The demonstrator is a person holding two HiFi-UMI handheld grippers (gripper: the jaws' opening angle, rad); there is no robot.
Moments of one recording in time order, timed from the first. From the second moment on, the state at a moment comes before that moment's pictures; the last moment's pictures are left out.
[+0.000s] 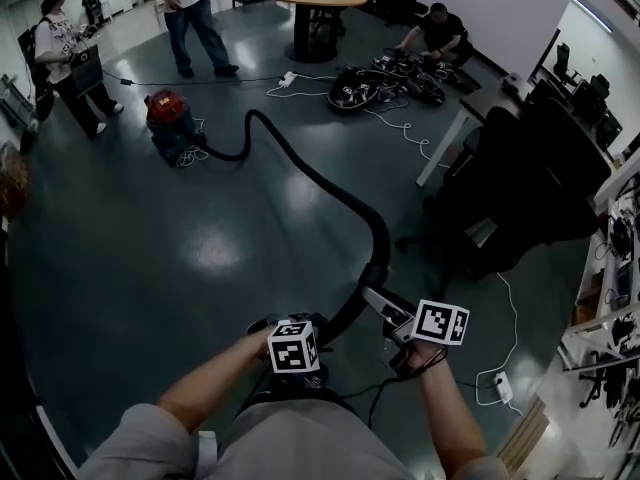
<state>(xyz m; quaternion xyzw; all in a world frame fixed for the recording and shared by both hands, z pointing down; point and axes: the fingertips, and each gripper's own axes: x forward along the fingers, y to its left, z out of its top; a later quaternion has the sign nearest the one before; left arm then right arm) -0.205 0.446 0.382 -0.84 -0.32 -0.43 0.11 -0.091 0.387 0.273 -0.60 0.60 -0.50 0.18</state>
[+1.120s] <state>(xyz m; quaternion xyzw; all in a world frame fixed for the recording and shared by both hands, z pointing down) -0.321 0.471 0.366 -0.81 -0.23 -0.54 0.07 -0.127 0.297 0.365 -0.07 0.80 0.15 -0.57</state>
